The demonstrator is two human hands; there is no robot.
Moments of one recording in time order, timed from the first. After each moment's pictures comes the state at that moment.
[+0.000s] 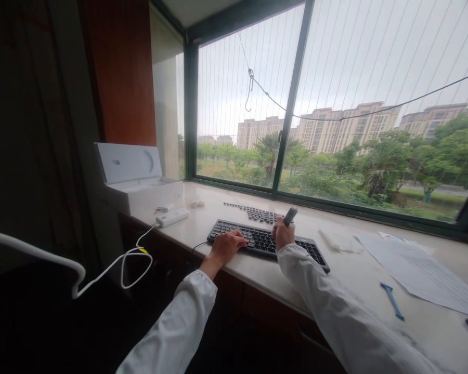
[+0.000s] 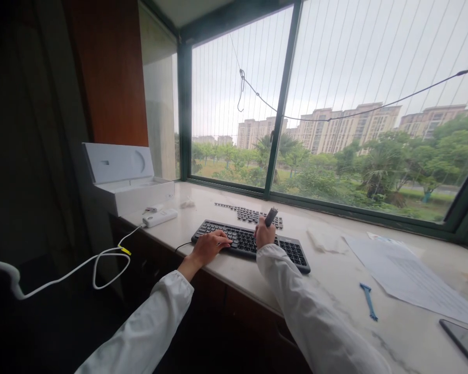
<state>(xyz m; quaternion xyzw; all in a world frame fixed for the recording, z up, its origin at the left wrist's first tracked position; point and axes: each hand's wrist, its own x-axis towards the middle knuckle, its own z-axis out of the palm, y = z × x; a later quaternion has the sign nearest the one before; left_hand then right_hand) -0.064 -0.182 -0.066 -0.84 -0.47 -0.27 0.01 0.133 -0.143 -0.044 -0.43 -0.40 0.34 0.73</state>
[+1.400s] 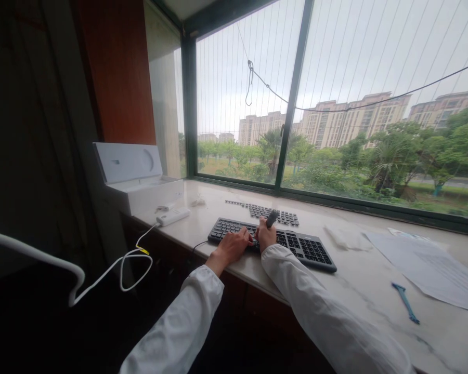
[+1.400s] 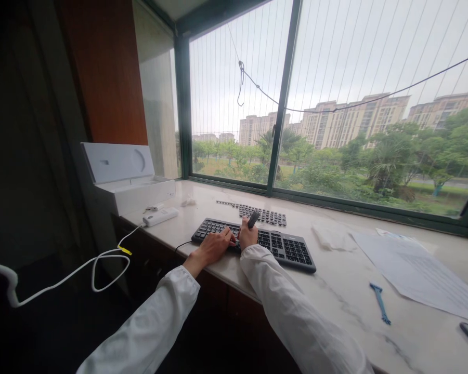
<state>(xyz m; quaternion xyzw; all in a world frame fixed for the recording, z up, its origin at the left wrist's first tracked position) -0.047 -0.174 -0.063 -0.88 -0.45 -0.15 0.07 0.074 -0.124 -0.075 -0.42 -0.37 0.39 0.73</state>
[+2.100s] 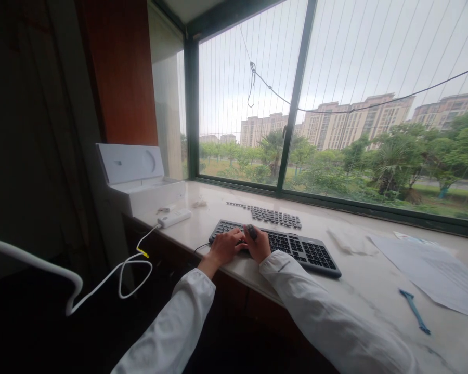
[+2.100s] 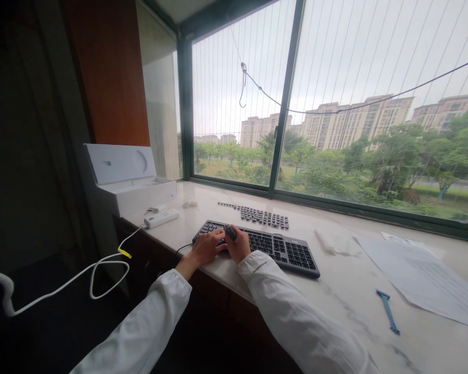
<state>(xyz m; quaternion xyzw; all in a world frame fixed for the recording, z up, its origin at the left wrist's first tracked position) -0.073 -0.174 -0.065 -0.83 -0.51 -0.22 0.05 0.067 -0.151 -0.081 -0.38 -0.71 0.08 0.58</state>
